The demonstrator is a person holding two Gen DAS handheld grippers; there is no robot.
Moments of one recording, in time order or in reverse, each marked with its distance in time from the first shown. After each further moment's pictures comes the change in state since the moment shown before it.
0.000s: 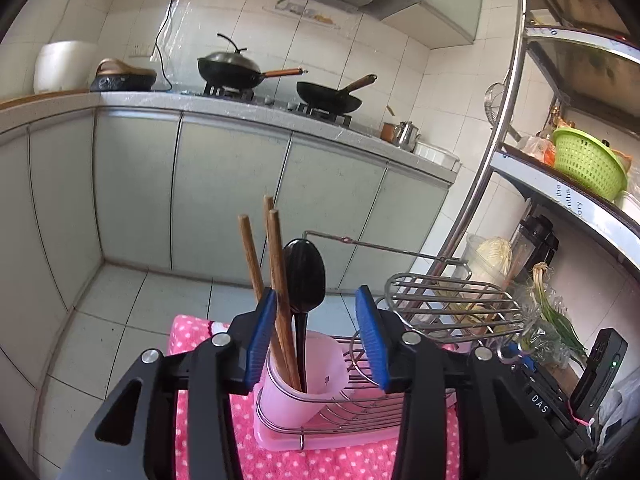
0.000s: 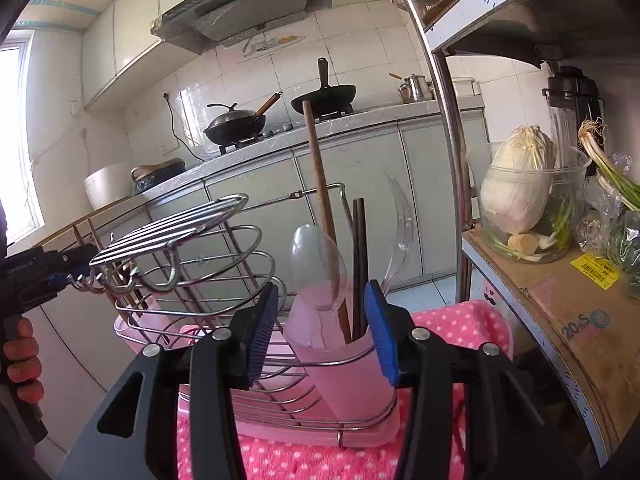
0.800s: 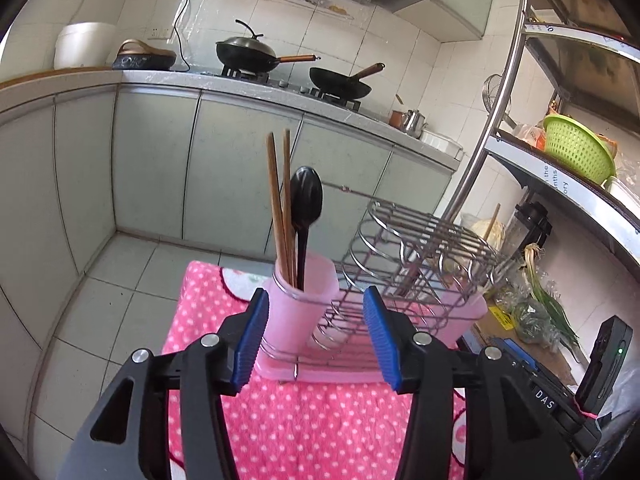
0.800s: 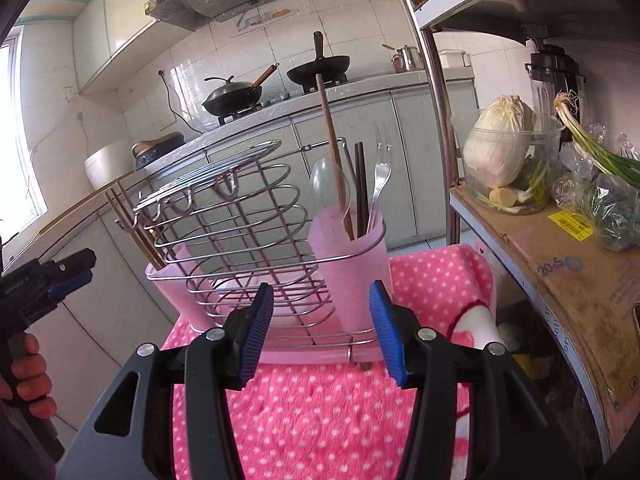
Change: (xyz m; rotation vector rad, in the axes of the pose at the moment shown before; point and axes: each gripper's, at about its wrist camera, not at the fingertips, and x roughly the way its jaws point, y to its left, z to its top) left arm -0.054 -0.010 -0.056 -0.056 0.063 0.035; right arm -0.057 0.015 -0.026 0.029 0.135 -0.015
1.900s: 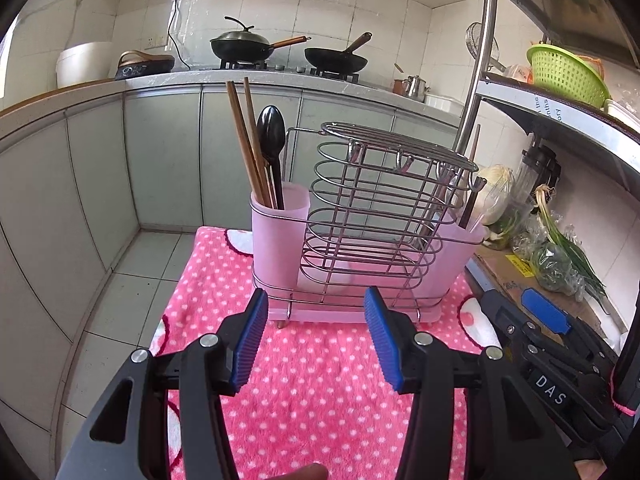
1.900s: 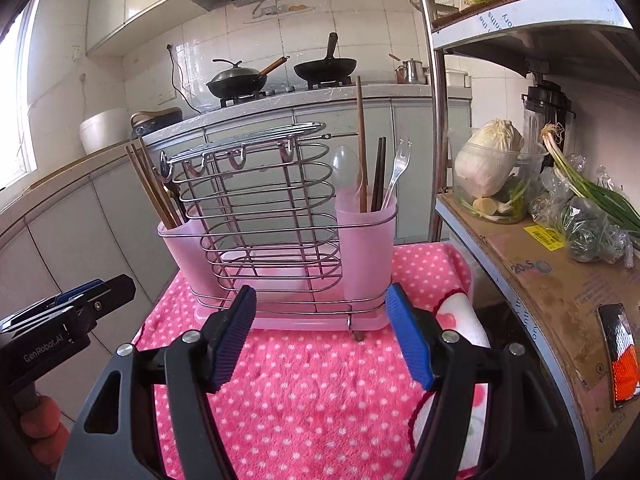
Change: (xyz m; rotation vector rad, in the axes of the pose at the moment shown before) left arm -0.015 -0.051 -0.060 0.116 0.047 0.120; right arm -0.033 0.039 -0.025 -0.134 -0.005 -0.110
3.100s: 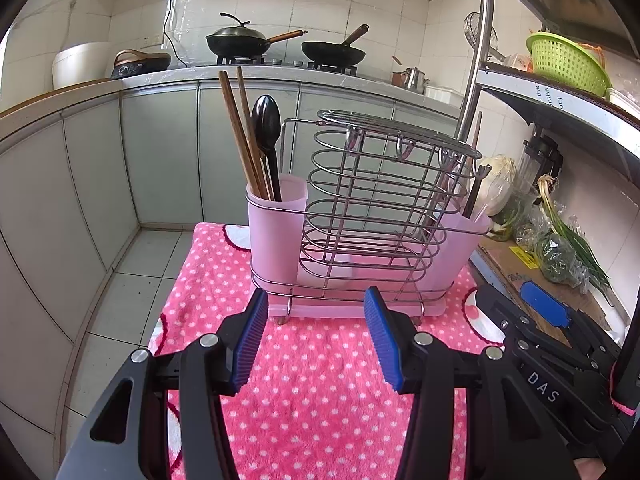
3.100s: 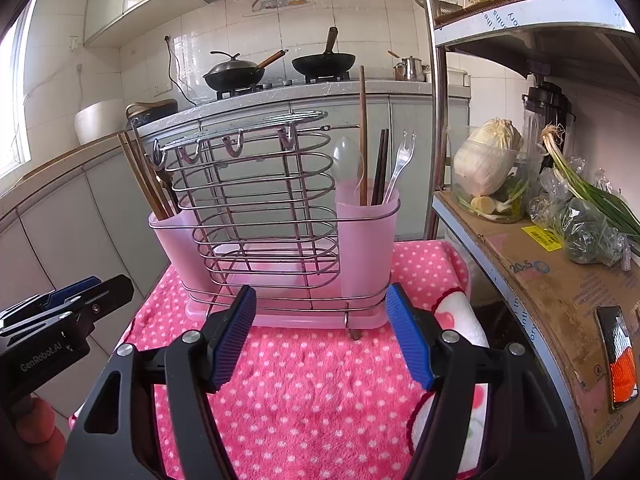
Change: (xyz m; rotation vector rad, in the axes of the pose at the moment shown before) left arm 0.011 0.000 -0.001 0.021 0.027 0.001; right arm 0.012 0.000 -0.003 -0.014 0.020 -0.017
